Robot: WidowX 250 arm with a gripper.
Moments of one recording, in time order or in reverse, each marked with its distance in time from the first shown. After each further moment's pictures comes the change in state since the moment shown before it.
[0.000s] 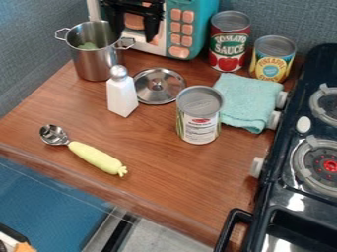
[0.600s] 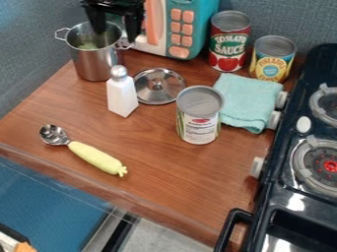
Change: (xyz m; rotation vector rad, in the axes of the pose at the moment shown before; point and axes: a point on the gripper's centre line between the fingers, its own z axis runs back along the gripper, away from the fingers) arm -0.014 0.022 0.007 0.003 -0.003 0.034
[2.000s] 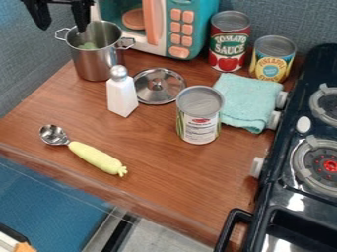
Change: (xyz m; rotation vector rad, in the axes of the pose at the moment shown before) arm -0.049 0.061 0.035 0.039 -0.008 0.260
